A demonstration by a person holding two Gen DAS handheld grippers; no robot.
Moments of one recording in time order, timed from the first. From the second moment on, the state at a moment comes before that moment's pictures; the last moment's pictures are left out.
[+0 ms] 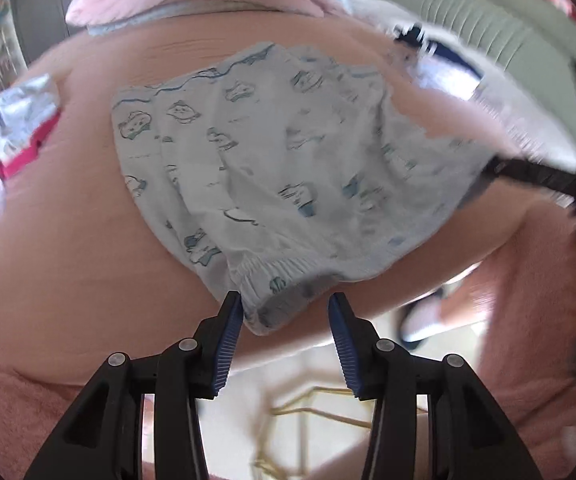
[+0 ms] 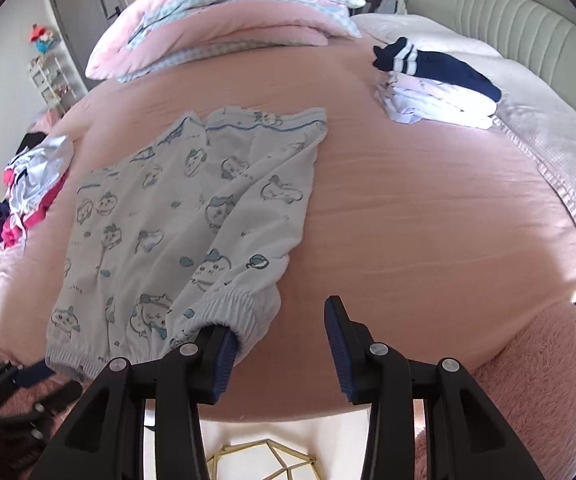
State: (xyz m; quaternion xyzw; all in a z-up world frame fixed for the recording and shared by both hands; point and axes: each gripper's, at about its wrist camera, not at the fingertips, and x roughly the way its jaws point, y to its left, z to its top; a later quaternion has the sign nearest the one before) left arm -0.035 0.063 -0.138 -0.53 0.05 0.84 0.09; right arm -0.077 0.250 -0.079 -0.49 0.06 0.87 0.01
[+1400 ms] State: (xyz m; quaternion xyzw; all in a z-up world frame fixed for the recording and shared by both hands) left arm -0.069 -0.014 -0.134 -0.55 0.02 0.84 -0.01; right arm -0.157 0.197 -0.131 -0.54 -0.08 0.83 -0.06
